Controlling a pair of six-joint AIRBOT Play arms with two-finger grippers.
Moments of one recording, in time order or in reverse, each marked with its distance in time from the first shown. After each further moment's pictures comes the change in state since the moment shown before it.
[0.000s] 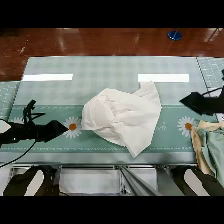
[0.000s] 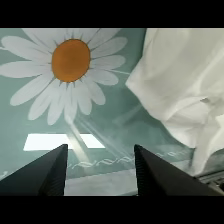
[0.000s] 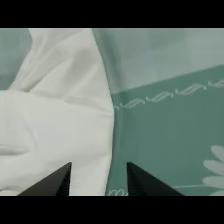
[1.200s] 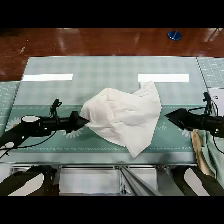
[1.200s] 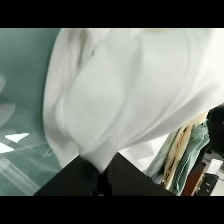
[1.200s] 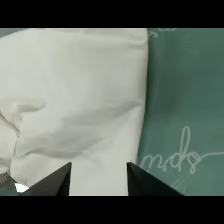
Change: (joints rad) left arm -0.294 -0.425 -0.022 -0.645 0.339 0.339; right arm -0.057 -0.010 -0.266 0.253 0.027 -0.175
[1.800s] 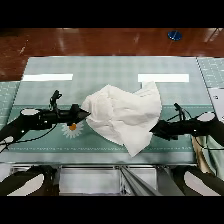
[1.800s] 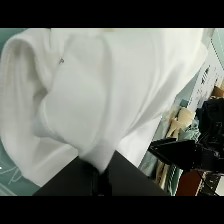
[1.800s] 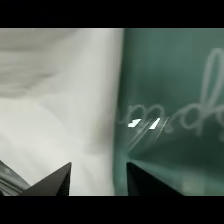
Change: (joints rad) left arm -0.021 -0.014 0.091 -0.020 -0.009 0.013; right arm 0.299 -0.236 -0.033 -0.059 -0.046 0.085
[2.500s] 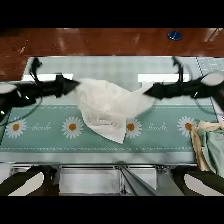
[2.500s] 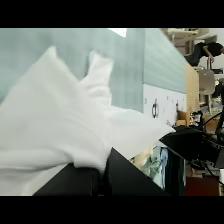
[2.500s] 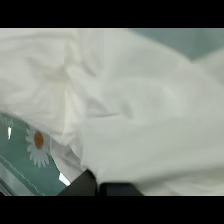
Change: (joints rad) left arm 0.133 0.039 0.441 0.003 -0.110 0.000; right arm 0.160 -0.068 0.681 0.093 0.042 -0.060
